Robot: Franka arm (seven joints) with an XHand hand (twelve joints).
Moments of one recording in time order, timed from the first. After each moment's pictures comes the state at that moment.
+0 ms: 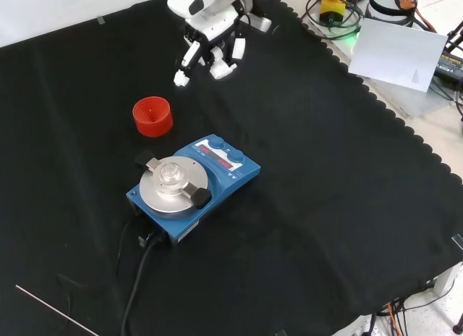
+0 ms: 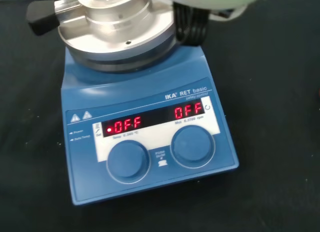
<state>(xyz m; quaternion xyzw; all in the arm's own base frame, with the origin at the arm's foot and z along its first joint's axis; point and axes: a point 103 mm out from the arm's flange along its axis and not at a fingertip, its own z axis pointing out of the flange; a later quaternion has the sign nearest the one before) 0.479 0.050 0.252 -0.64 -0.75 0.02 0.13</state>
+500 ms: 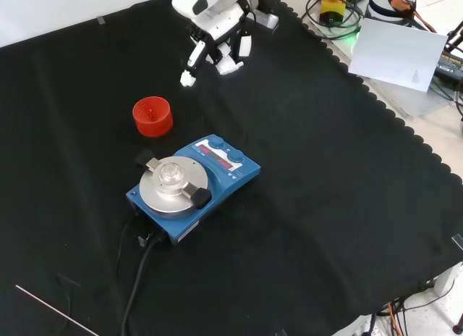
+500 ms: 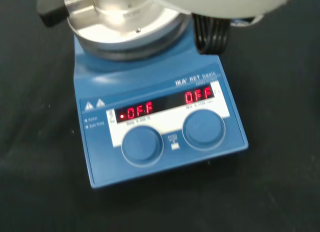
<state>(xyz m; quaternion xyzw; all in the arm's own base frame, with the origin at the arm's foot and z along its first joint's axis) 0.470 0.058 0.257 -0.65 -0.74 0.04 0.15</state>
